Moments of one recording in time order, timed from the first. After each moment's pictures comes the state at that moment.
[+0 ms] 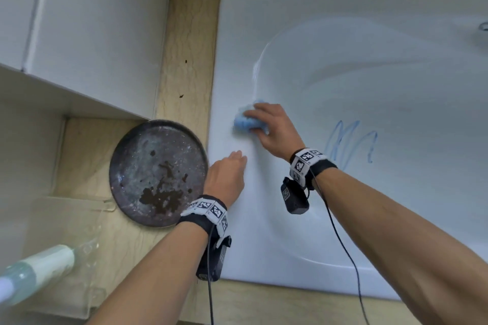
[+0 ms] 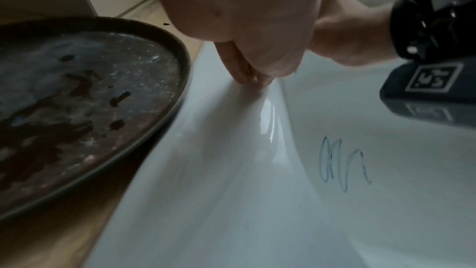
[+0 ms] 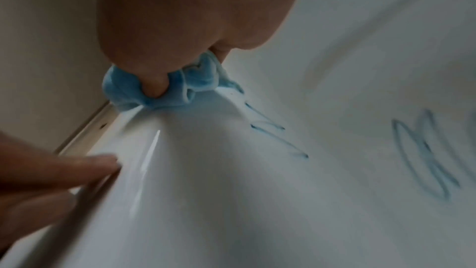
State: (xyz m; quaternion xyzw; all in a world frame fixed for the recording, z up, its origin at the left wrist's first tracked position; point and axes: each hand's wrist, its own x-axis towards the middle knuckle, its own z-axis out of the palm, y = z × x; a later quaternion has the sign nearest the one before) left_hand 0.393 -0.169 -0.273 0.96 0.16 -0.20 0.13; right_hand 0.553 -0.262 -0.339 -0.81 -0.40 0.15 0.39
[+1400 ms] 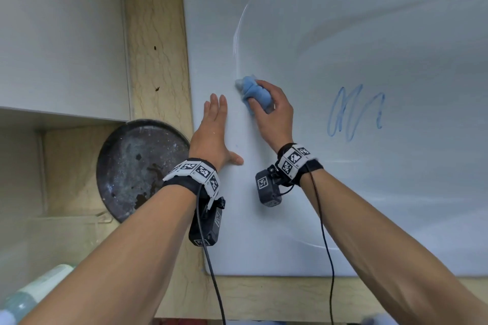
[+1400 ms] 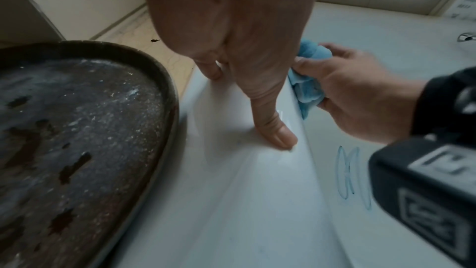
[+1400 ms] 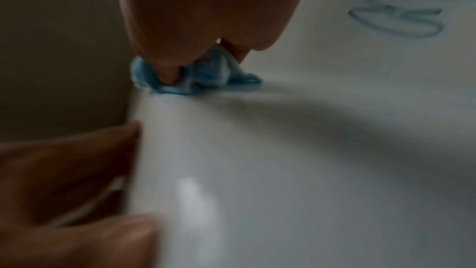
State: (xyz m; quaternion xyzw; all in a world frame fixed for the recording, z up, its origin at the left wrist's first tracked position) left_hand 0.446 -0.129 -0.296 0.92 0.21 -0.28 0.20; right_hand 0.534 -0.255 -0.378 -0.78 0.00 0.17 0.61
